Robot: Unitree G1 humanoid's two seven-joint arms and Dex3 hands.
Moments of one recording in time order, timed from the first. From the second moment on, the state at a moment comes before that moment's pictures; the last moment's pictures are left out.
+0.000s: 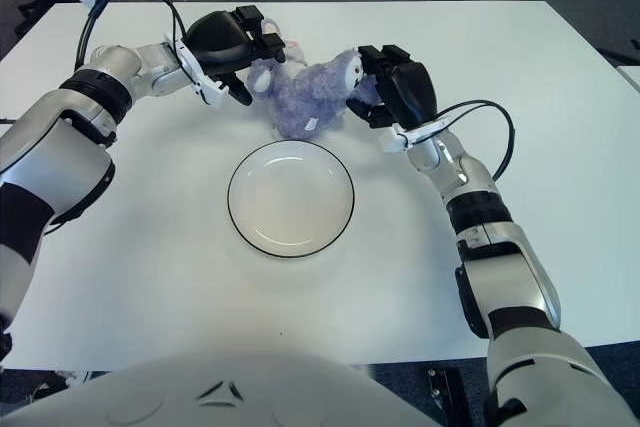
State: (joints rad) left arm -1.29 0.40 -0.81 1.25 0.98 -0.86 0.50; right arm -0.73 -0.51 0.22 0.81 -0.68 -0.78 -0.47
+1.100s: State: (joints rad) left arm -1.16 0.49 -0.62 0.92 0.80 -0.96 0.15; right arm -1.01 -0.54 0.29 1.30 -0.56 -1.08 -0.18
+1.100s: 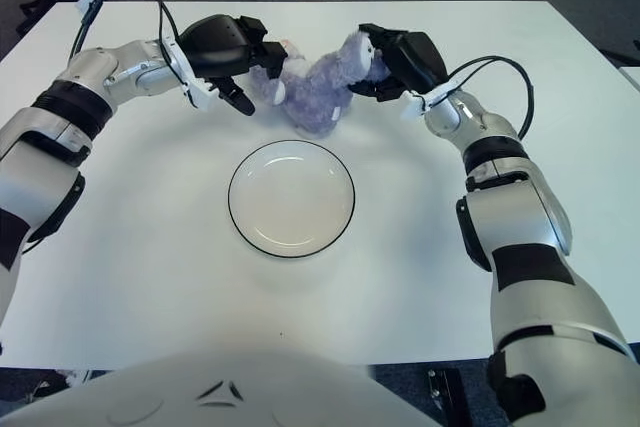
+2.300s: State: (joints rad) left arm -1.25 0.32 -0.64 1.22 0.89 -0.69 0.32; right arm -0.99 -0.54 0.23 1.29 -0.43 -1.17 0.07
